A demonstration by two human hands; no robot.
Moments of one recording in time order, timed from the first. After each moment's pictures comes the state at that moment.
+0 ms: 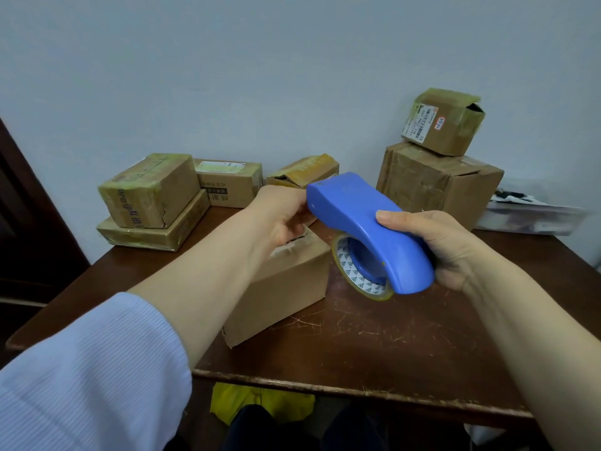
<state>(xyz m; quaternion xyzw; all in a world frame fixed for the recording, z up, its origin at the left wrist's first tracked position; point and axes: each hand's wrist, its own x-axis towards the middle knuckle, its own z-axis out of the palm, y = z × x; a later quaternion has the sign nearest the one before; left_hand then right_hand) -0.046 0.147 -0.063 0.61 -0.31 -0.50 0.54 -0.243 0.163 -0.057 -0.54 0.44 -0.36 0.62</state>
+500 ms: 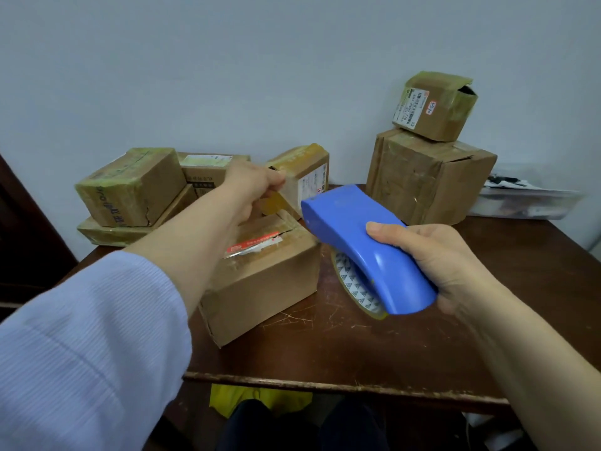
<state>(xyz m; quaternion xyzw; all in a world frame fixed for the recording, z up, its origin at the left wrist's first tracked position) -0.008 0.110 -0.068 0.68 -0.39 -0.34 0.52 -0.249 0.182 -0.075 -0.53 0.50 -0.38 0.57</state>
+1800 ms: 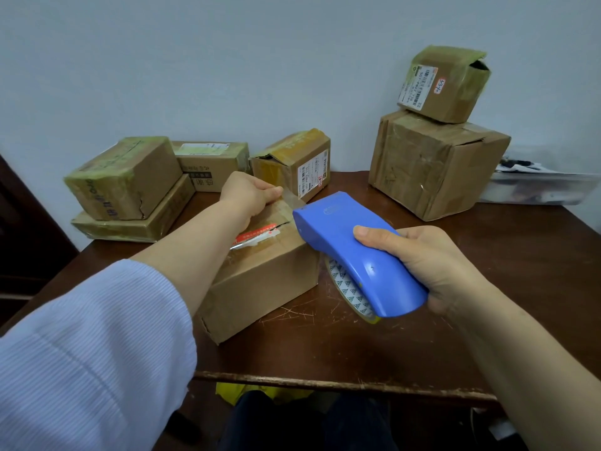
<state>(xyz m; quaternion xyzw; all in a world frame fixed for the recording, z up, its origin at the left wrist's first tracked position) -0.006 0.103 -0.100 0.76 -0.41 -0.27 0.42 -0.242 0.171 -0.093 -0.53 0.52 -0.32 0.58</state>
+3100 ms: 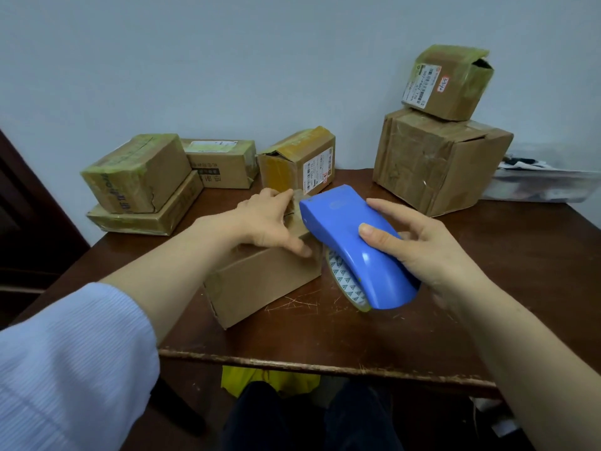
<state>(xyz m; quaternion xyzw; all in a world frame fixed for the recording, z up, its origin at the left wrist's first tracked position) -0.021 0.151 -0.091 0.72 -0.68 -0.15 0.00 -0.245 0.174 -0.106 -0.61 0.47 -0.38 0.52</state>
